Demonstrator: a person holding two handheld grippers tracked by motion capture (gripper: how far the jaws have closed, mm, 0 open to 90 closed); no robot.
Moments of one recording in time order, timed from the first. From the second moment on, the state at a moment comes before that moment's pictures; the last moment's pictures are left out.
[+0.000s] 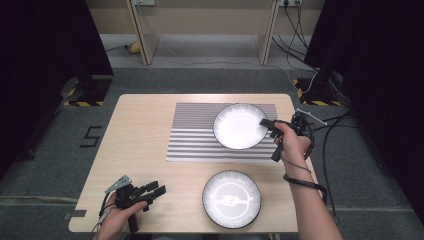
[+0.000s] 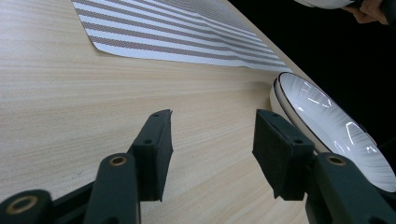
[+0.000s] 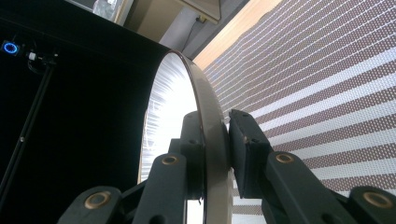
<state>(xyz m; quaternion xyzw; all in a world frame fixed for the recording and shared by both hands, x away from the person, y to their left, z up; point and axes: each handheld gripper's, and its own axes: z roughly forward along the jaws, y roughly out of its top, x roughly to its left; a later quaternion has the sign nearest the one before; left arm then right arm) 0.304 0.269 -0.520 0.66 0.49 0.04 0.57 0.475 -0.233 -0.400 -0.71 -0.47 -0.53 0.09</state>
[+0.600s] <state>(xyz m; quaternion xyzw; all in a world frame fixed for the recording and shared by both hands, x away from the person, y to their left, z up) 0.305 0.270 -0.521 0.66 0.49 0.04 0.56 0.490 -0.228 -0.402 -0.71 -0.46 -0.53 0.09</state>
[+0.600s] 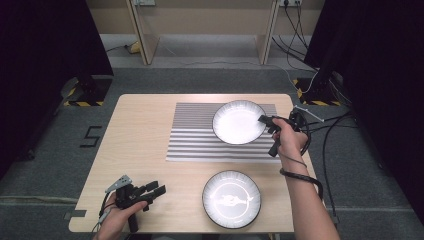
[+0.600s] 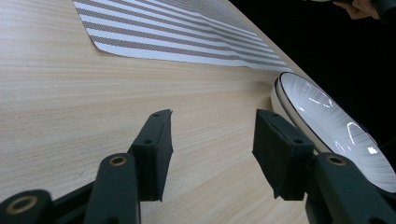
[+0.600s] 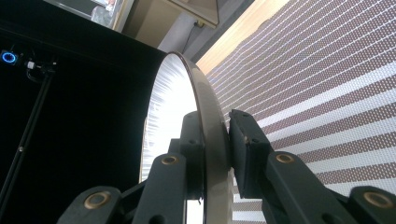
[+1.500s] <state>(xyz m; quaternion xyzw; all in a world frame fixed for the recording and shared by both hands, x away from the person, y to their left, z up) 0.305 0.270 -0.523 0.66 0.49 0.04 0.56 0.510 -0.225 -0.410 -0.73 -0.44 -0.52 0.09</state>
